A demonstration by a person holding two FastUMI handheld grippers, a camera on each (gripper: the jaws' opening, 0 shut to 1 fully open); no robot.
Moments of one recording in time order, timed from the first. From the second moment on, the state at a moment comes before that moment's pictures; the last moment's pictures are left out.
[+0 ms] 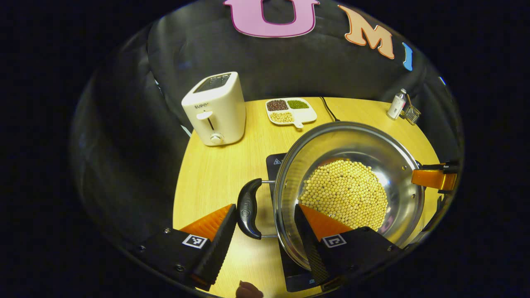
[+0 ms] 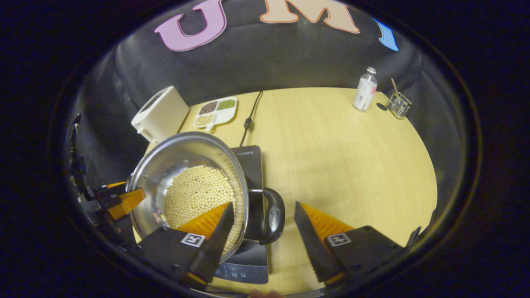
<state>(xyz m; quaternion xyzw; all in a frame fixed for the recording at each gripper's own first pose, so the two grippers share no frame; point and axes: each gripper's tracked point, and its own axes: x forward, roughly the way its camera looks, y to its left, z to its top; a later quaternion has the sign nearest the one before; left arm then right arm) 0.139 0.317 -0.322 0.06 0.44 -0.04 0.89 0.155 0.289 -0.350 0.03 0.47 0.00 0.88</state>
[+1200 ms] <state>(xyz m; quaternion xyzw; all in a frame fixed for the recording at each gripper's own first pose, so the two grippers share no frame) -0.050 0.128 -0.123 0.15 0.21 0.03 0.97 -0.009 0.130 -0.209 0.09 0.28 0.08 0.95</state>
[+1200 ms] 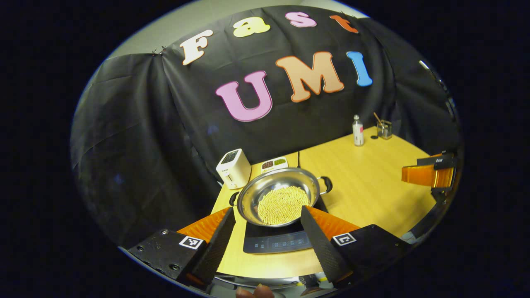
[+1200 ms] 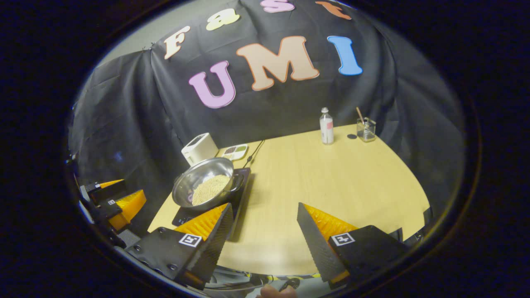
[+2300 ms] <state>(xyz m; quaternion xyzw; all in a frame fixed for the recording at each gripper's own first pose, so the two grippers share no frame) -0.096 0.086 0.071 0.04 -0.06 -0.06 1.00 -0.122 0.096 0.024 0.01 0.02 -0.02 1.00</state>
